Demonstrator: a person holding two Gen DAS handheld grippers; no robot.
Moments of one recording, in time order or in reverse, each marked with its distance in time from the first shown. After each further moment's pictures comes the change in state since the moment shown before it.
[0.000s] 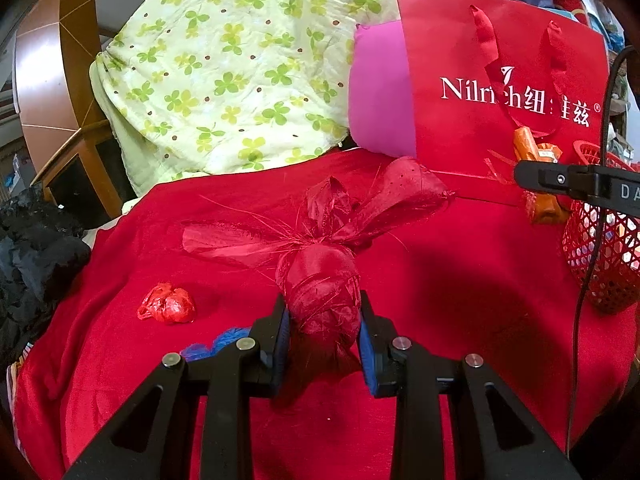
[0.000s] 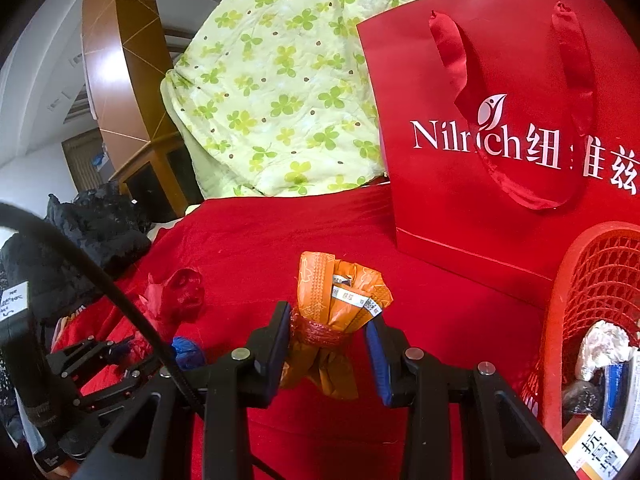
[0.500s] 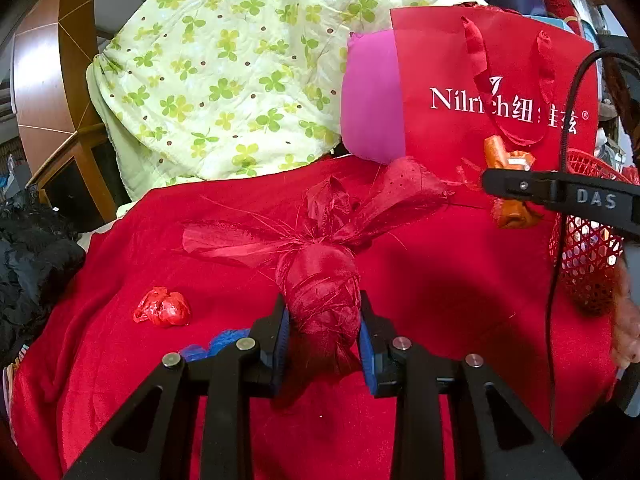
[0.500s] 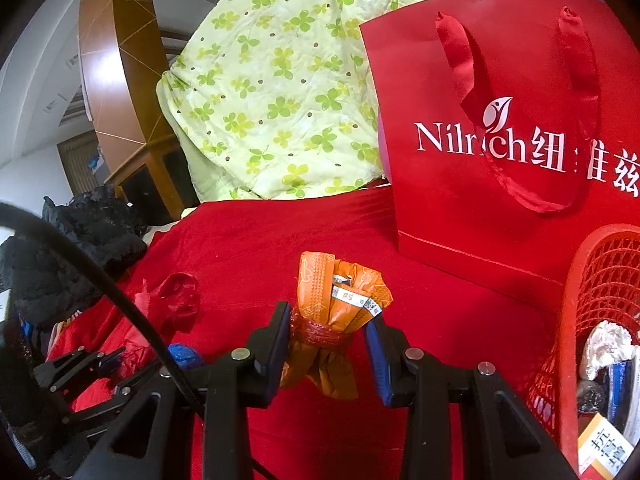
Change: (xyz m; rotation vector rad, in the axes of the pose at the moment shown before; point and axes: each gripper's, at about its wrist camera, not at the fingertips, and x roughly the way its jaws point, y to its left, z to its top) left arm -0.012 0.001 -0.001 -0.005 -0.023 -0.026; right arm 0.006 0.011 -0.001 0.012 -0.008 -0.024
